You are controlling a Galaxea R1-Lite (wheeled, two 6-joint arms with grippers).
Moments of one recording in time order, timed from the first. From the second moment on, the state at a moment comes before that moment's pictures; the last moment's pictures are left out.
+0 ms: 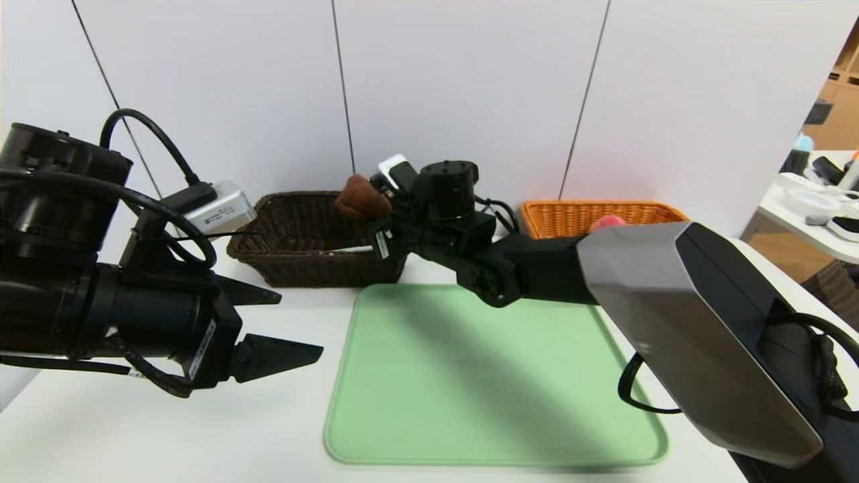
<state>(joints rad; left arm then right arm) -0.37 1.36 -0.99 0.28 -0.41 0.21 0.70 2.45 -1.95 -0.40 0.04 -0.18</state>
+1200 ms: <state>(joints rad) -0.37 1.36 -0.99 0.25 -0.41 0.21 0.70 2.42 -1.95 -0.37 0.04 -0.18</state>
